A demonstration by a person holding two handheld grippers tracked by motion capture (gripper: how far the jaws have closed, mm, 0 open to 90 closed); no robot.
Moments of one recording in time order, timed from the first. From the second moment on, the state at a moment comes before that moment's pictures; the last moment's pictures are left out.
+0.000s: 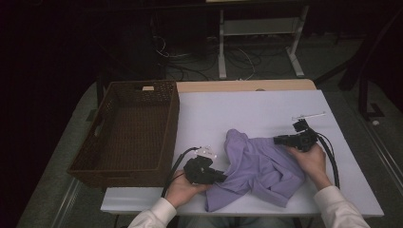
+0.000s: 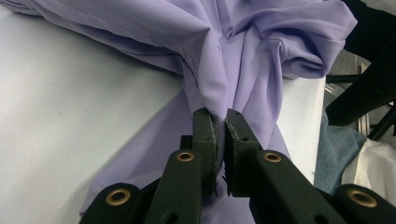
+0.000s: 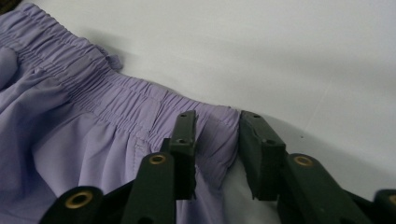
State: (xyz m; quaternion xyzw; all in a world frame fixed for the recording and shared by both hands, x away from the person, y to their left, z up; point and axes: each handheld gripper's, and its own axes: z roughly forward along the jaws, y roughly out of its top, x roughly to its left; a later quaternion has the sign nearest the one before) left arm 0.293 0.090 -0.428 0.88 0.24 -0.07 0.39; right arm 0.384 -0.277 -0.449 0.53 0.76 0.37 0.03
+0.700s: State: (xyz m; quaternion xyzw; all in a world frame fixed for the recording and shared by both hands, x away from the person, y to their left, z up) left arm 0.294 0.089 -0.429 0.89 0.24 -0.08 0.39; right arm 0.387 -0.314 -0.438 0.57 0.72 0.39 0.05
